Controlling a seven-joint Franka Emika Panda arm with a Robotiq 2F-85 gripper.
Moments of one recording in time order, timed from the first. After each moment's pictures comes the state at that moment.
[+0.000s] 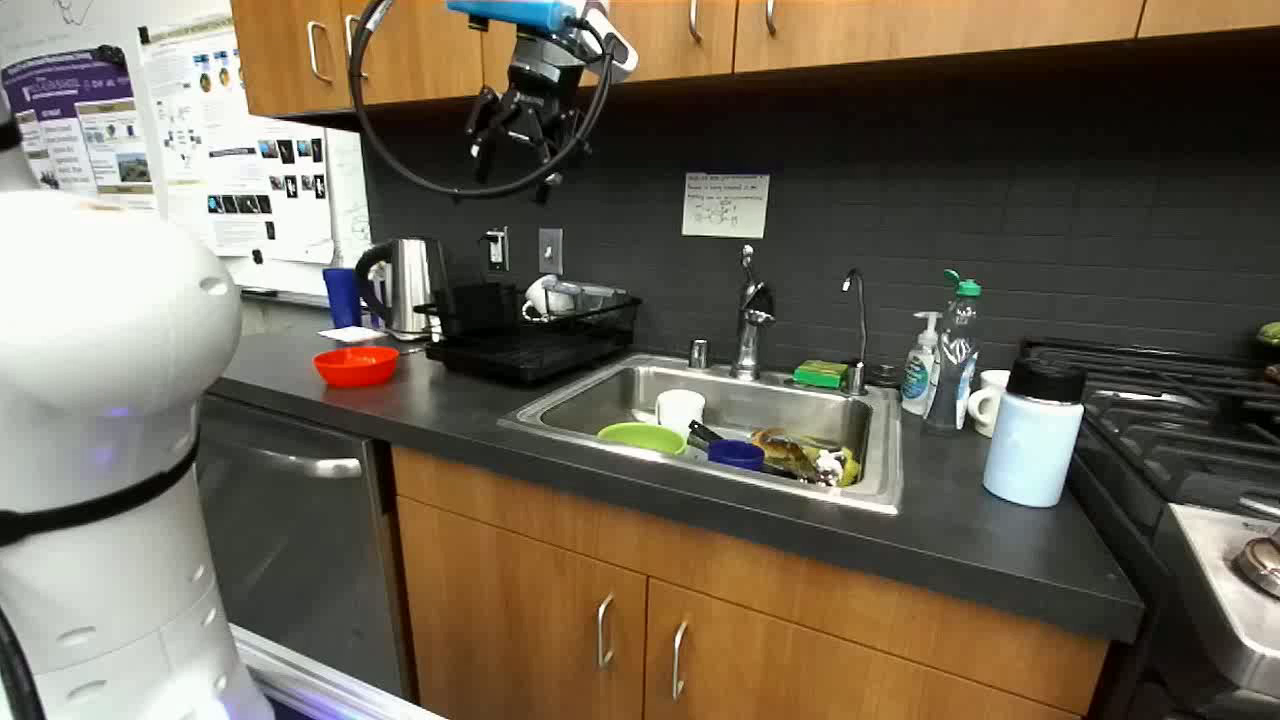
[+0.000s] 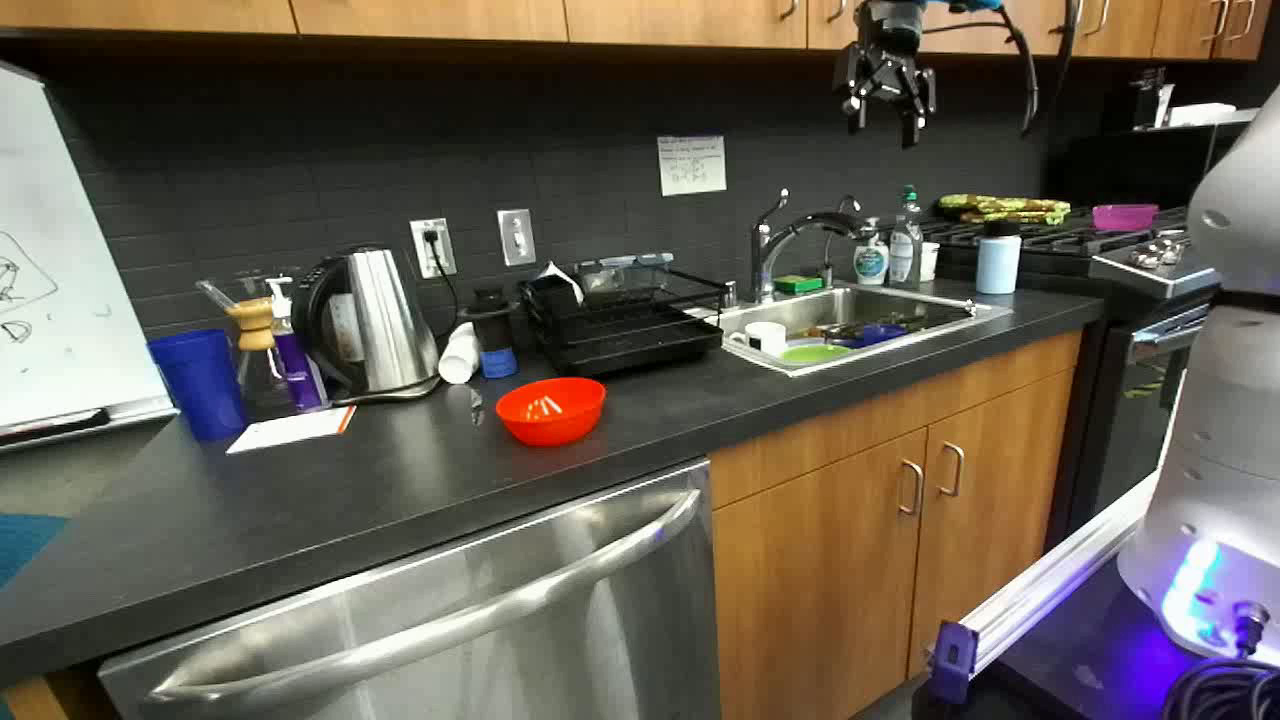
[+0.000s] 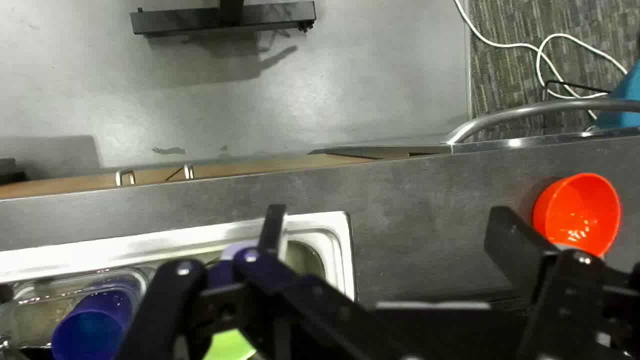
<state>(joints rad) -0.02 -0.32 -0.22 -2.03 0.17 1.47 -0.08</state>
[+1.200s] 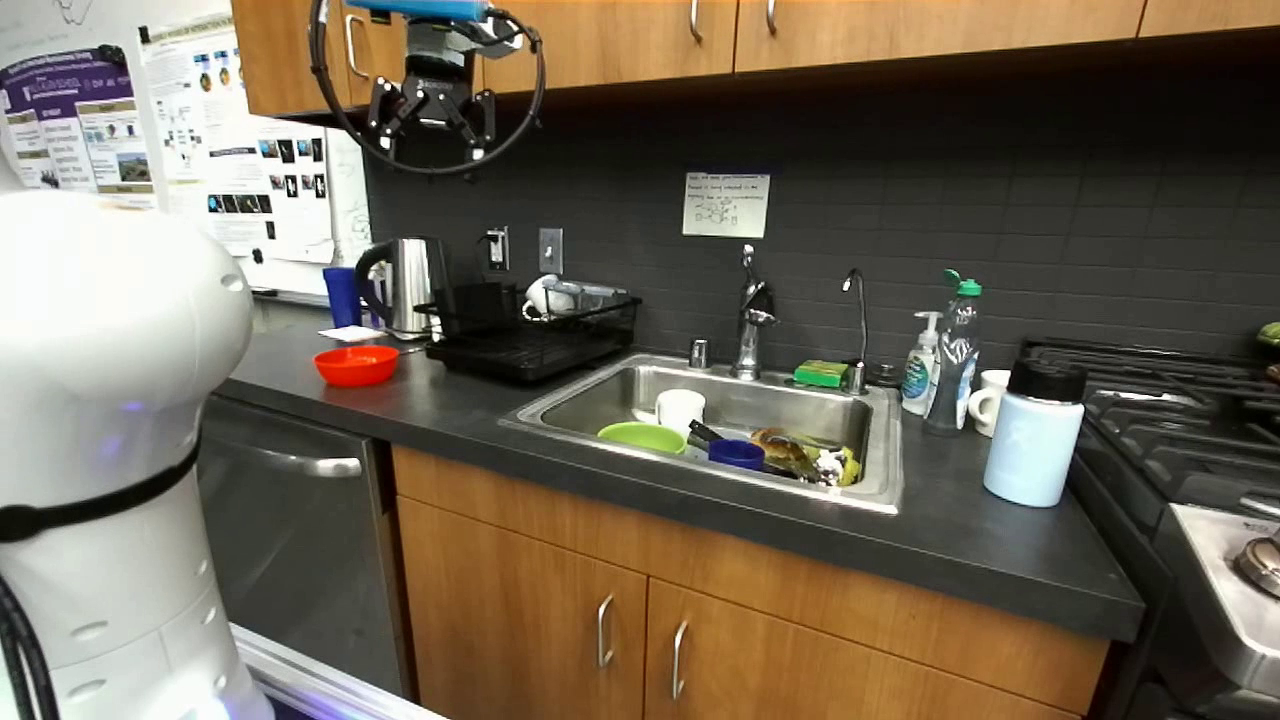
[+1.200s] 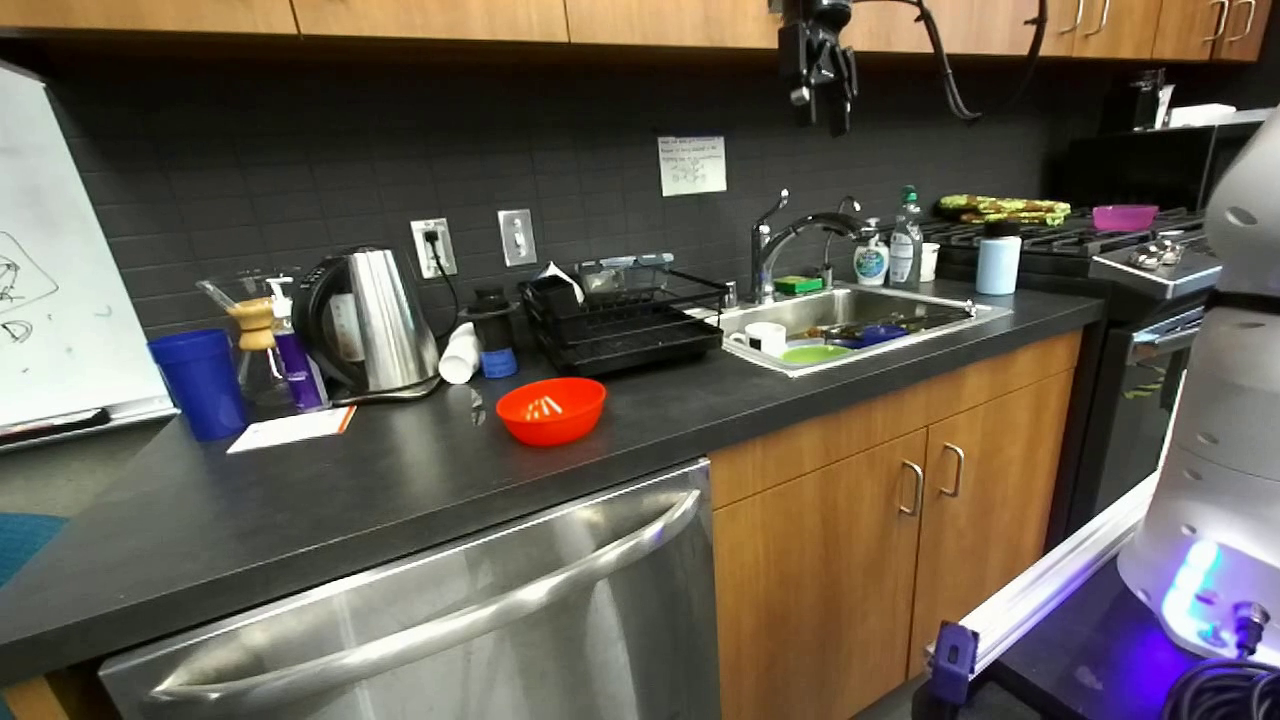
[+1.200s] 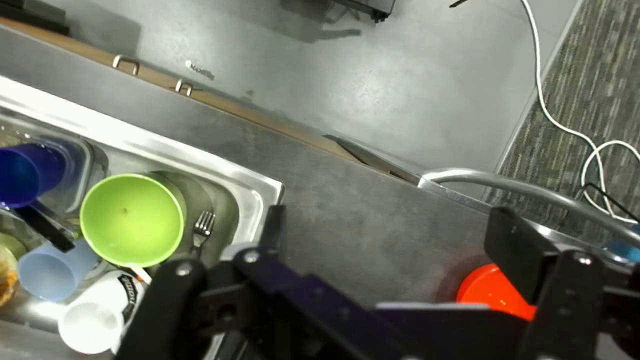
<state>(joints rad) 0.07 -0.39 0.03 -2.06 0.07 1.54 -0.22</state>
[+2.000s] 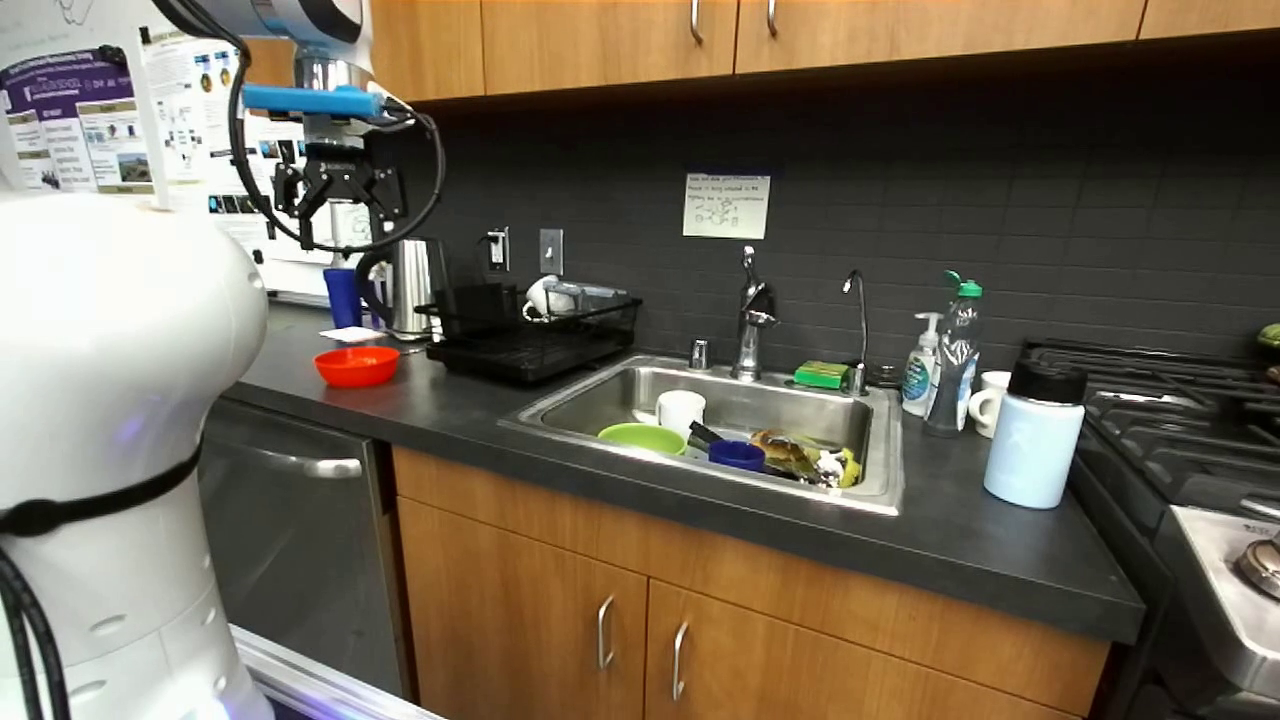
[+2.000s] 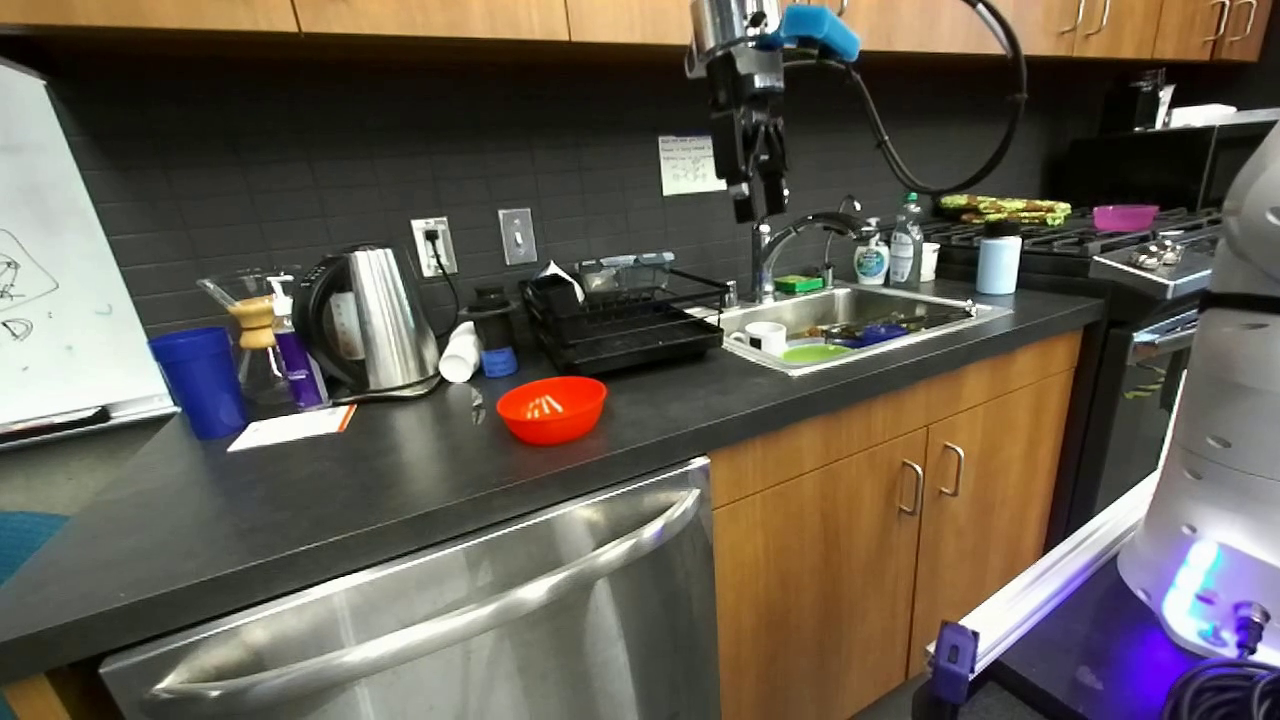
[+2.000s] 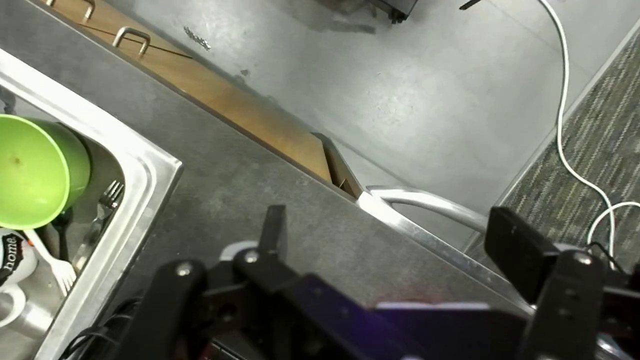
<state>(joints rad) 0.20 -0.37 0.22 -2.26 0.07 1.79 -0.09</state>
